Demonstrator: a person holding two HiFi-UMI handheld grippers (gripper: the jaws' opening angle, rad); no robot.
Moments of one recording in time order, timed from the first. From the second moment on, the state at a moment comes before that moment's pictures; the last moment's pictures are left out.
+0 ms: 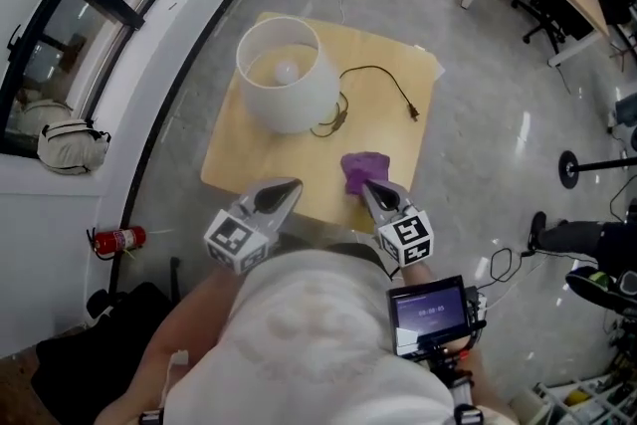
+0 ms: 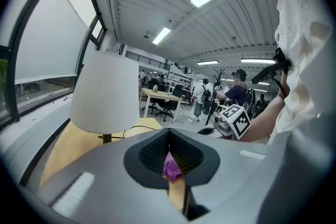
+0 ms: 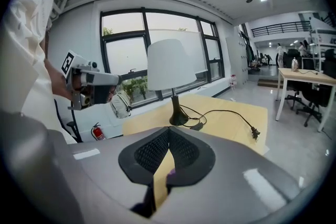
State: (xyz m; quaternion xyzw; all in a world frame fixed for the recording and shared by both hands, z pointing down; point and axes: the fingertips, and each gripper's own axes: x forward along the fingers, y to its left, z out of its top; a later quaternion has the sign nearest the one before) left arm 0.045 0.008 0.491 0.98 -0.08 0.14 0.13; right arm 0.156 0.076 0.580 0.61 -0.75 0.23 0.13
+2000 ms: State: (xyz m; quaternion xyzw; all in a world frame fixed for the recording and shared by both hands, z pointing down) left arm 0.071 -0.043 0.502 0.97 0.09 0.18 0.12; right arm 0.207 0.063 0.669 0.71 -0.57 0.37 0.21
